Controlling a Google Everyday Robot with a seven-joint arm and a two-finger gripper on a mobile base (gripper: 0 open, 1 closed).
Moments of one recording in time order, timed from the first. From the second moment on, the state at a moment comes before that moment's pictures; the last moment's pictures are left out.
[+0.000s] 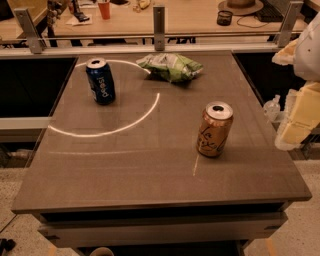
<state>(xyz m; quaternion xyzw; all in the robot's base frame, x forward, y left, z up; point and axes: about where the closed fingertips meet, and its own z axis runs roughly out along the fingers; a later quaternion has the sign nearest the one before) 0.438 -0.216 0.977 -0.60 0.78 -0.04 0.16</state>
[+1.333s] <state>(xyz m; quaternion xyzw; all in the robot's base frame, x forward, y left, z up) 0.484 -0.219 1.004 -0.54 0.80 -0.03 0.25</state>
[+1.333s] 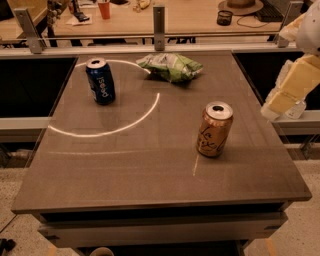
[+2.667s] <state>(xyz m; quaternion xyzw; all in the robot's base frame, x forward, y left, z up) 0.585 -0.195 1.006 -0.41 0.79 0.08 0.45</state>
